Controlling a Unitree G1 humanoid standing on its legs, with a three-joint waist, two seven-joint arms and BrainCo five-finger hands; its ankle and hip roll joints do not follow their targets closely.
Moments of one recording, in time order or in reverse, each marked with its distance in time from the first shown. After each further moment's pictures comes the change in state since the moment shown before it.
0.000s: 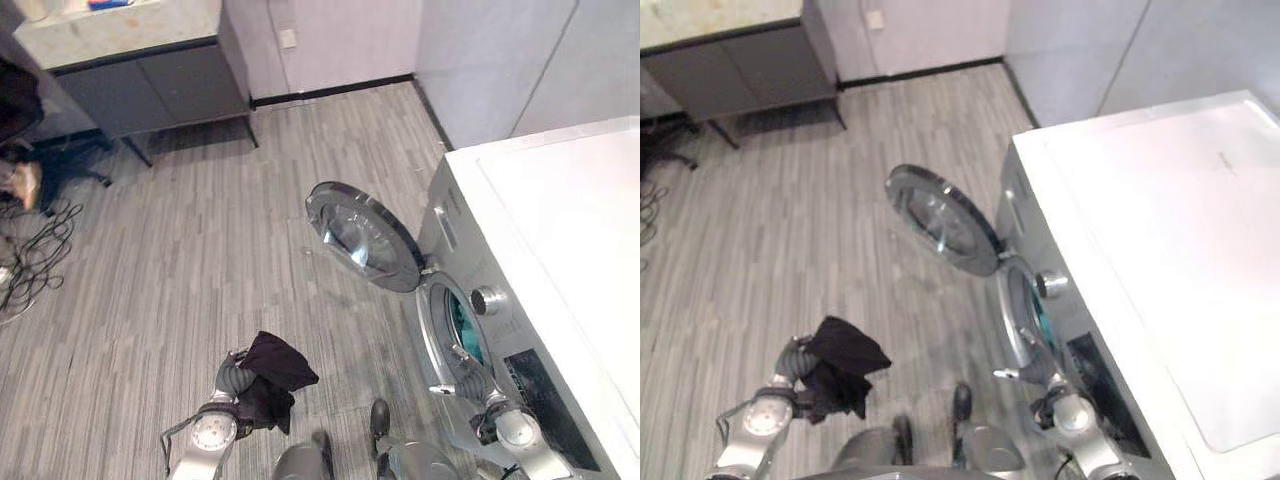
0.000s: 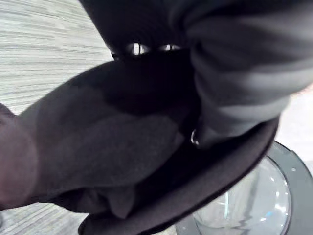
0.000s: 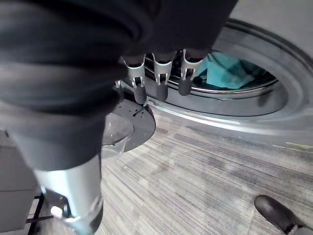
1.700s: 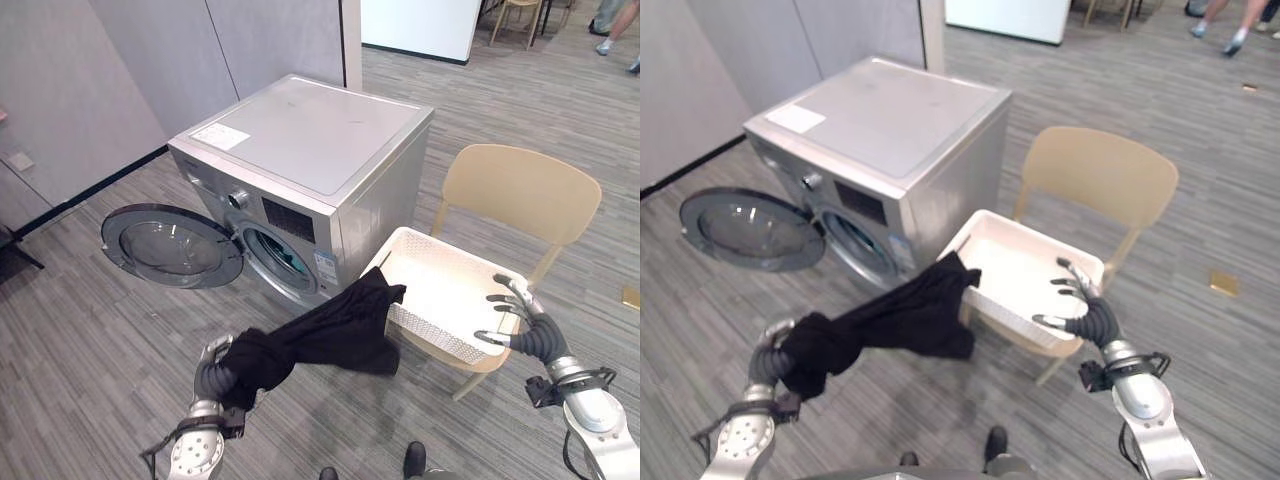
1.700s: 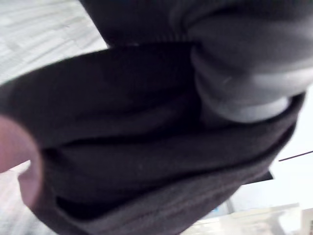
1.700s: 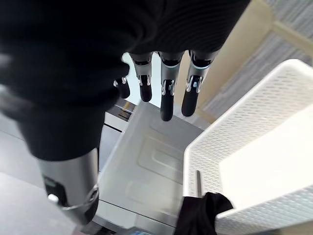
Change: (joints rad) left arm 0.224 -0.019 0.078 -0.242 -0.047 -0.072 0.055; right arm 0.126 -0.176 -0.250 -0.436 0.190 -0.085 0.040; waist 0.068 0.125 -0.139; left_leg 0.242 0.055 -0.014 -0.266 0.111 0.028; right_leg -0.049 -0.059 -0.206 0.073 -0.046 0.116
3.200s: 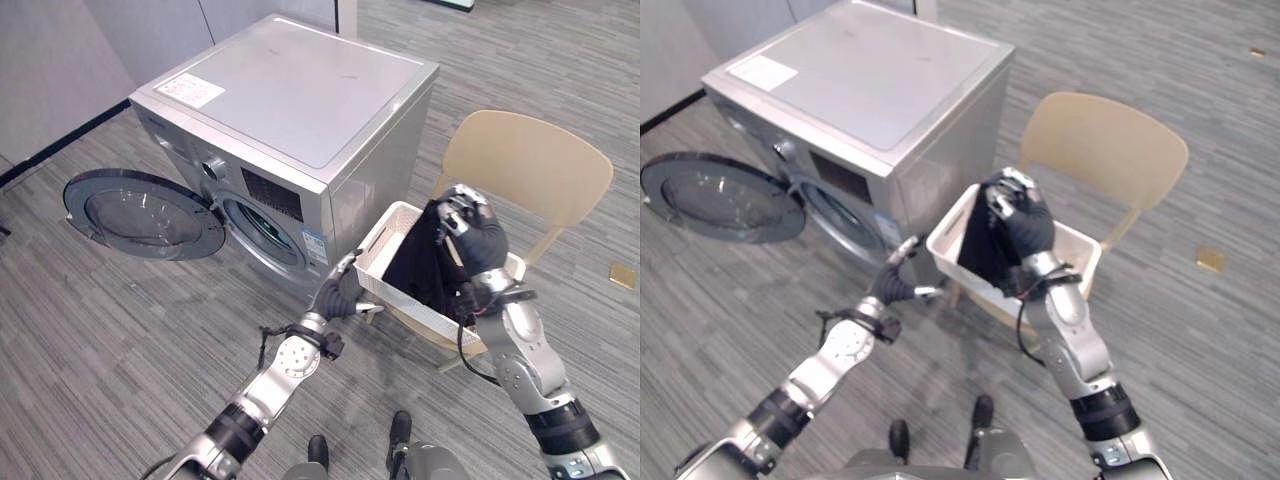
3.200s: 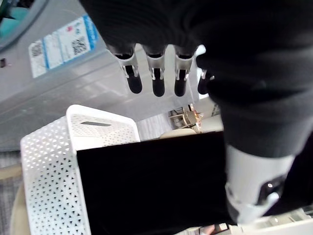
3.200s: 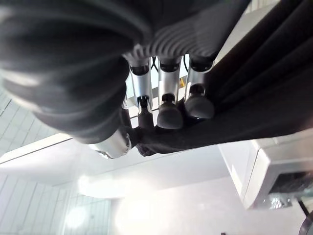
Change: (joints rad) left arm -0.659 -0.021 -0.549 0.016 0.112 0.033 0.021; right arm -0.573 0.200 0.307 -0.144 0.596 -0.031 -0.060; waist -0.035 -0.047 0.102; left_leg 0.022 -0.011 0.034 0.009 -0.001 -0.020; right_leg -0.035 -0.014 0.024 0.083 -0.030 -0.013
